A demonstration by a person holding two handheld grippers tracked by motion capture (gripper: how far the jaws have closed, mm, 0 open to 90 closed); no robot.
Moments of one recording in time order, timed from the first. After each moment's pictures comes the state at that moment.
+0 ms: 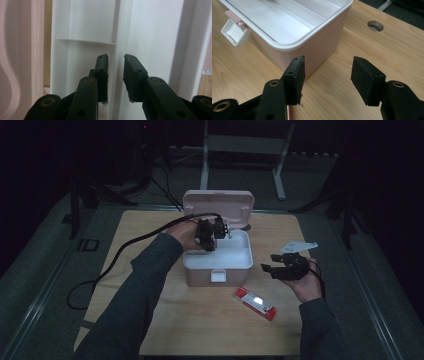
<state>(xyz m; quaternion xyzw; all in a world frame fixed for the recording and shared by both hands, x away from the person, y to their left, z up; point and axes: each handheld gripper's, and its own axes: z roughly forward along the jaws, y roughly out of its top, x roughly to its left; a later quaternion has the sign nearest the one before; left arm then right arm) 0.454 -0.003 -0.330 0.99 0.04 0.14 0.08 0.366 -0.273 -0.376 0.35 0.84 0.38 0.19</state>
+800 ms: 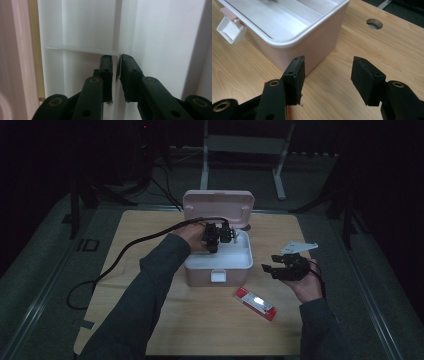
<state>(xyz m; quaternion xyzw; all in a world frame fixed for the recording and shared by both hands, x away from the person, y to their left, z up) 0.460 -0.024 -0.348 0.99 0.03 0.15 0.04 0.367 -0.276 -0.380 0.36 0.84 0.37 0.19</state>
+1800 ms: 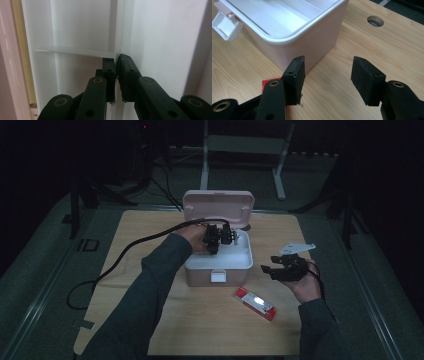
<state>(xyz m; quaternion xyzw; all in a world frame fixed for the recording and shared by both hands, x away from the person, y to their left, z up) 0.463 -0.029 -0.355 0.99 0.03 0.13 0.02 0.368 -0.274 -0.385 0.36 0.84 0.37 0.19</state>
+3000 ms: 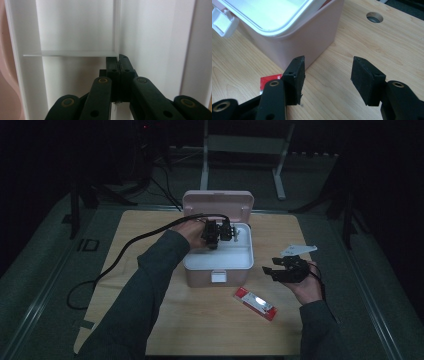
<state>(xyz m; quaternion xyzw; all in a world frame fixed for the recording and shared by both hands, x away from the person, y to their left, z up) 0.453 -0.023 -0.329 0.99 0.02 0.15 0.03 0.367 -0.280 -0.390 0.36 0.84 0.37 0.19</state>
